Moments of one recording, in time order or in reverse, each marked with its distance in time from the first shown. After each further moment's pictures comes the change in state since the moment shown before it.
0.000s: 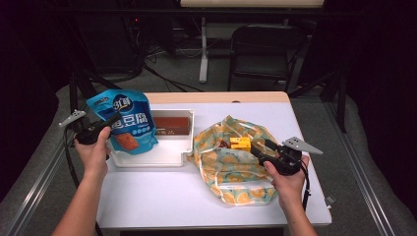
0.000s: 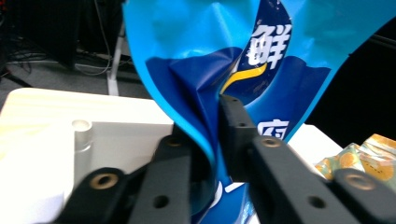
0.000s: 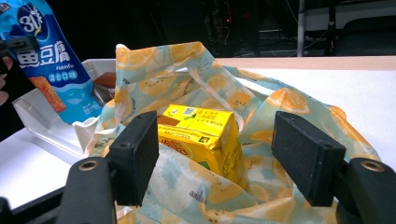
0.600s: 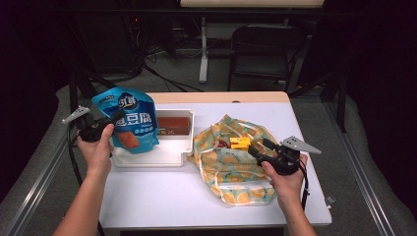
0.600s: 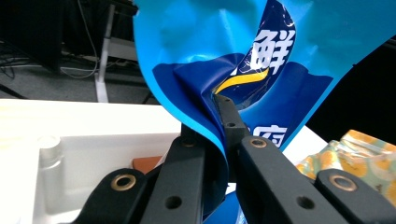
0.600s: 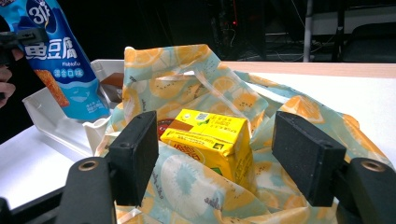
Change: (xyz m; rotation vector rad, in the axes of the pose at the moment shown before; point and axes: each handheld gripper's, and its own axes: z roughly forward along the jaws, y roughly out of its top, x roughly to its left) left arm -0.014 0.009 0.008 0.006 -0.063 0.027; right arm 0.006 0.004 0.000 0.000 0.023 -0.025
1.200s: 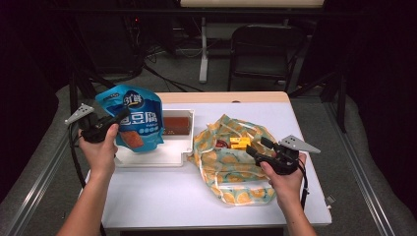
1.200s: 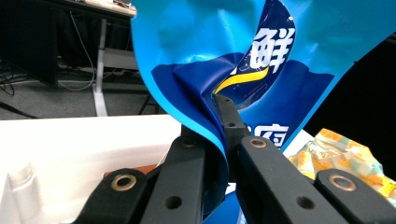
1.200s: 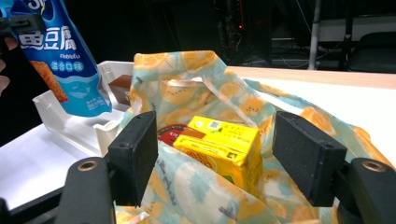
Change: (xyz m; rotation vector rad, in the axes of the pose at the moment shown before) left arm -0.042 0.012 -0.006 -0.008 -0.010 0.060; right arm 0.007 0.005 0.000 -0.016 0.021 -0.020
